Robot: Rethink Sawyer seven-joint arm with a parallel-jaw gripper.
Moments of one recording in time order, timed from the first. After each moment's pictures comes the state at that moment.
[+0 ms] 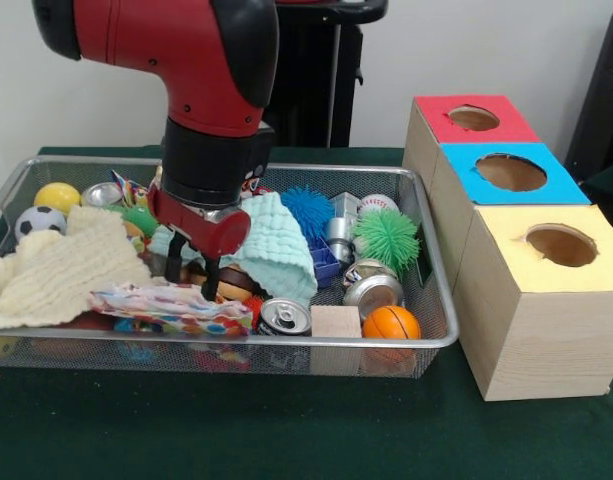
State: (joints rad) arm -0.41 -0.46 0.07 1.46 -0.52 0.38 2.61
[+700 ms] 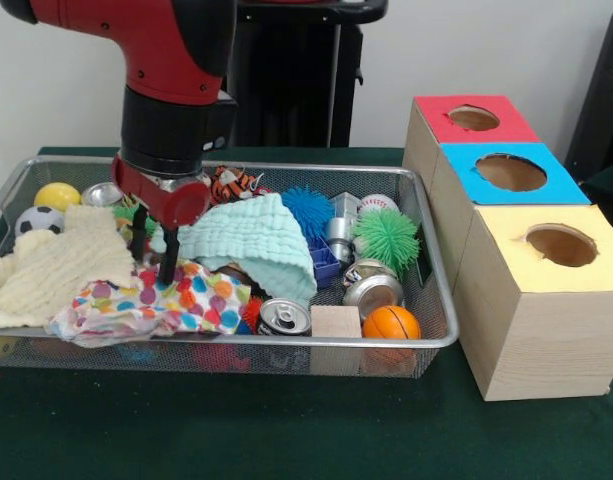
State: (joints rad) arm -0.49 -0.52 0.07 1.52 -0.52 0.38 2.61
